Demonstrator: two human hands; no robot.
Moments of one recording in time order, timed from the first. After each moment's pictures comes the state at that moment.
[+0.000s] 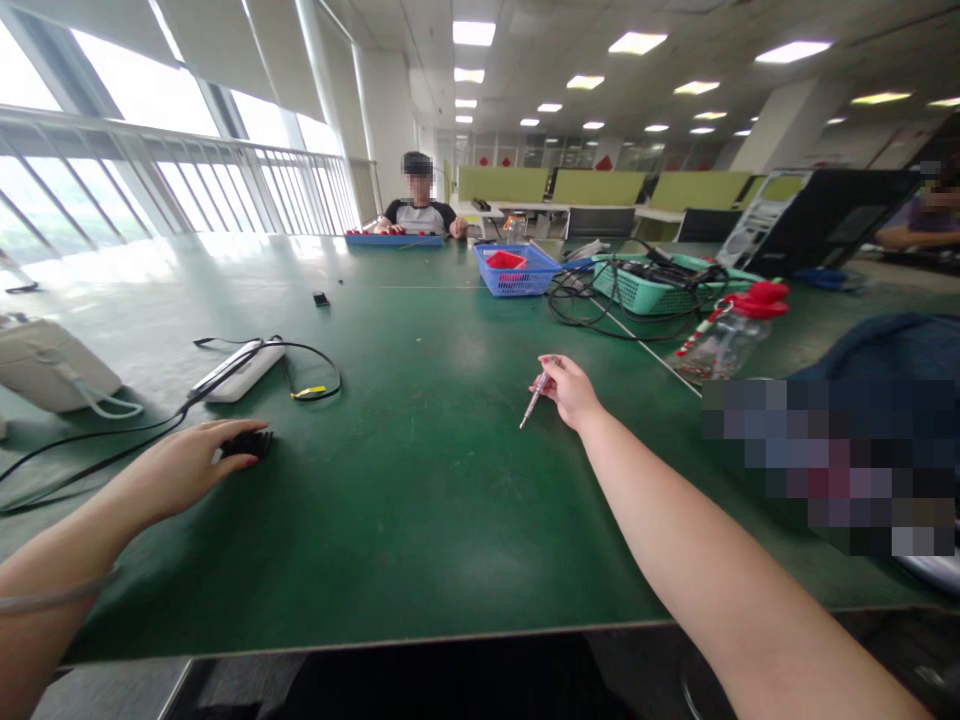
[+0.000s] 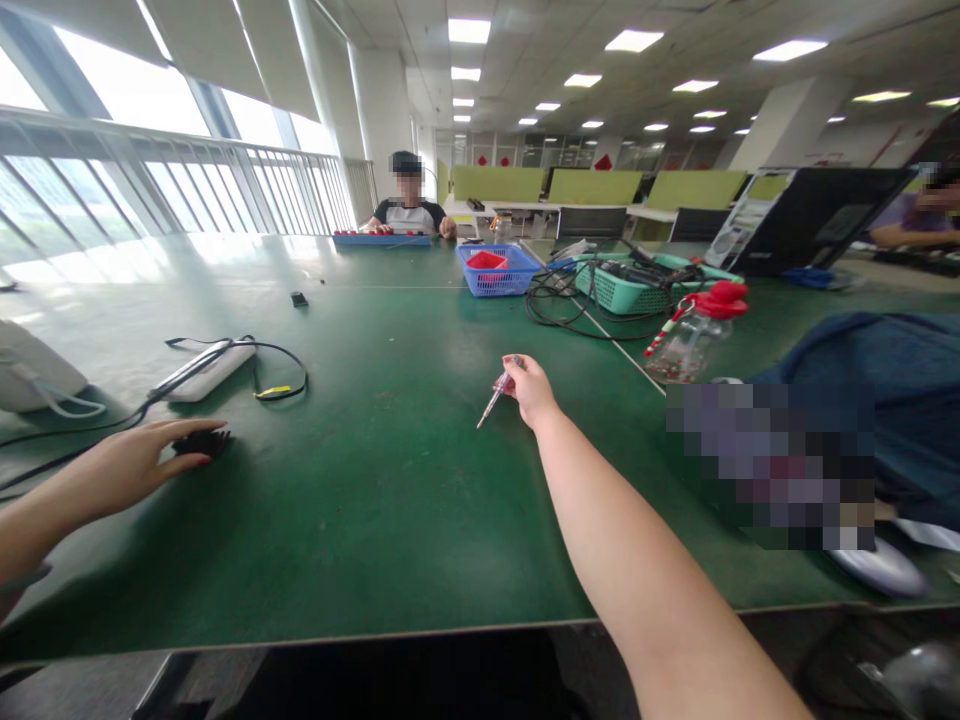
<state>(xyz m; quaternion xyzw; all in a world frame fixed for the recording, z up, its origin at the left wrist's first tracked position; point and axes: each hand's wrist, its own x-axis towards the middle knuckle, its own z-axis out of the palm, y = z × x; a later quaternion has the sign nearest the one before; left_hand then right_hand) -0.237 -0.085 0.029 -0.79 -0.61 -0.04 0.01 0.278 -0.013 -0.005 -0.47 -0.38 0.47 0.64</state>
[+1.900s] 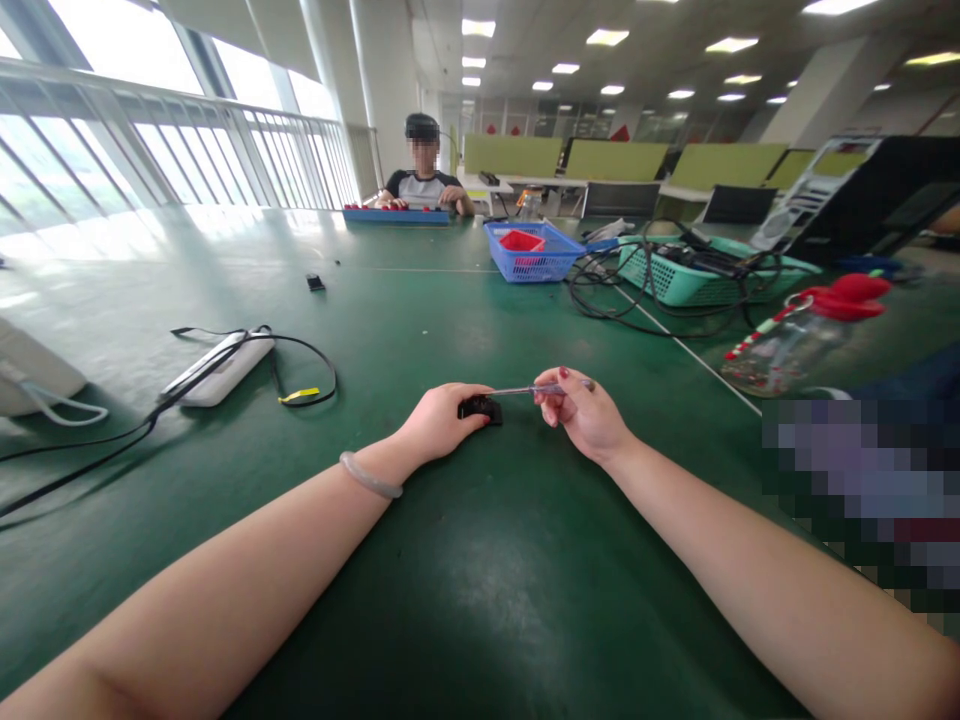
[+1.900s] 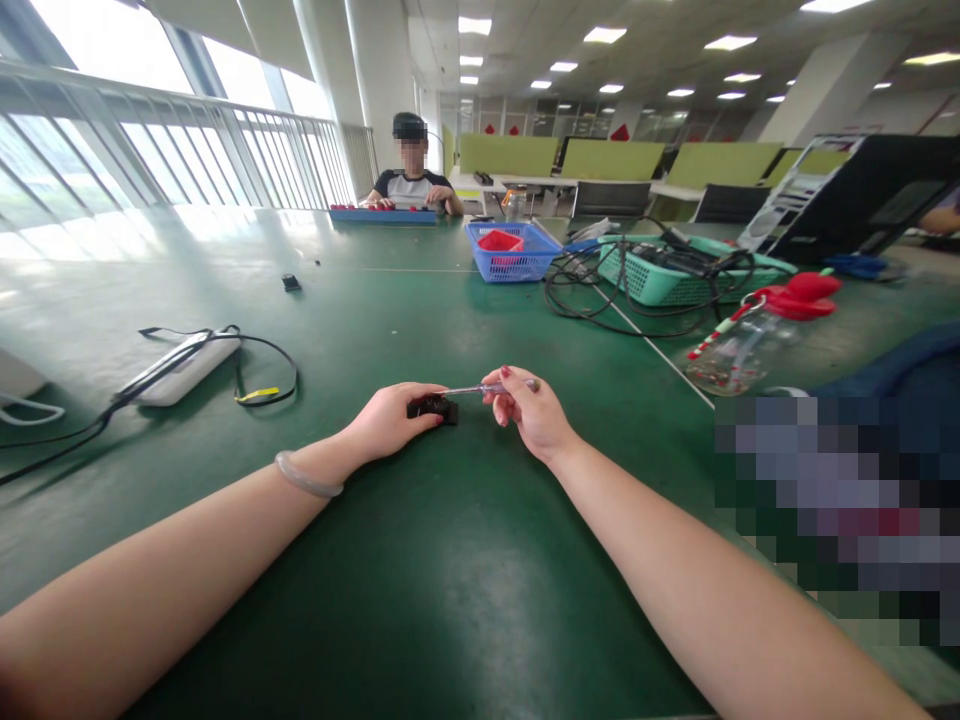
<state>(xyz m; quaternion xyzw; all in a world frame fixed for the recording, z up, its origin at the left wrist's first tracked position) 0.021 -0.008 0.009 -0.85 -0.40 -0.27 -0.21 0.244 -0.036 0.006 -0.35 -0.53 0.52 0.57</state>
